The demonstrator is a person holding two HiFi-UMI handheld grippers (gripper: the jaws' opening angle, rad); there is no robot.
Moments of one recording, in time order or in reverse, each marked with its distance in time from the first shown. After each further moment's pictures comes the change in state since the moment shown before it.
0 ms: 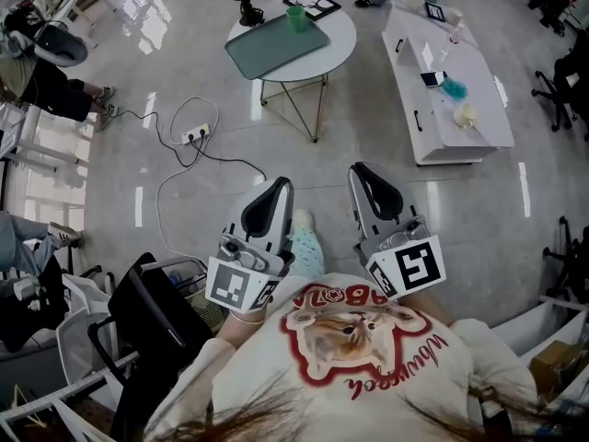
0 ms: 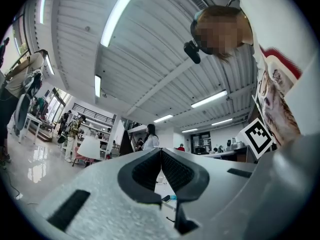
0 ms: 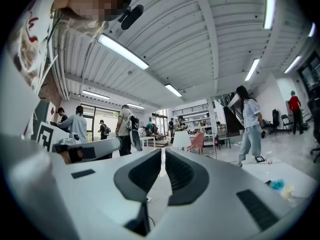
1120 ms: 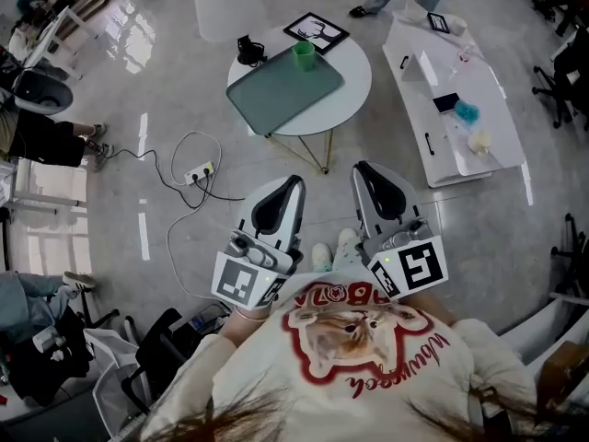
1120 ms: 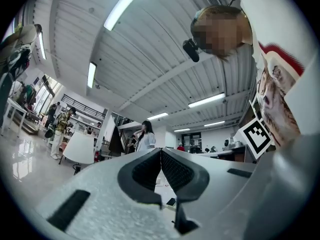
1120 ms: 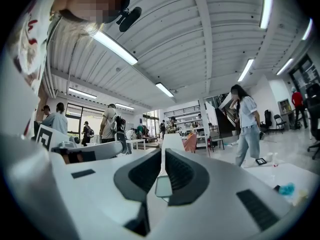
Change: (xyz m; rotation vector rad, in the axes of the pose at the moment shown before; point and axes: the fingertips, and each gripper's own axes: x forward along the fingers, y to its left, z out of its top) left arm 0.131 0.158 -0.021 -0.040 0.019 -0.137; right arm 0.190 -0.062 0.008 0.023 -0.021 -0.110
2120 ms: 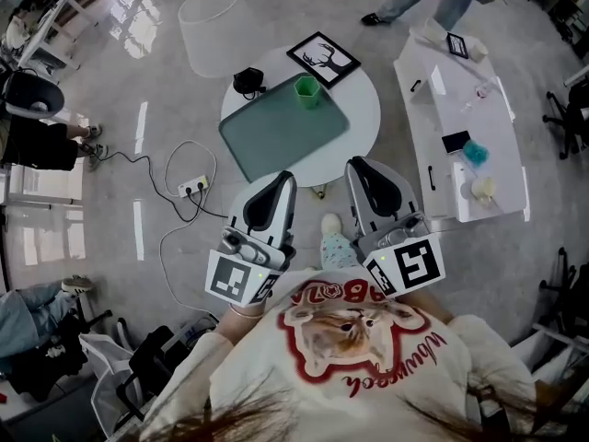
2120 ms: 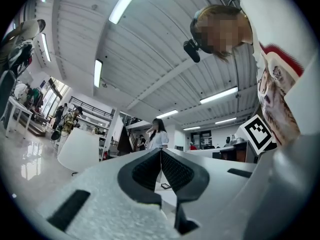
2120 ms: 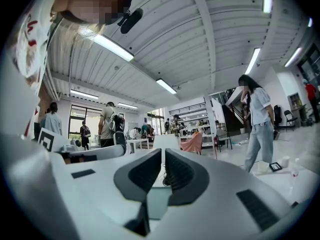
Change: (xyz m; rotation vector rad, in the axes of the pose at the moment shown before) left arm 0.128 0.118 -0.029 0.003 0.010 0.096; right arm 0.153 -0.098 0.006 0.006 0.018 0.083
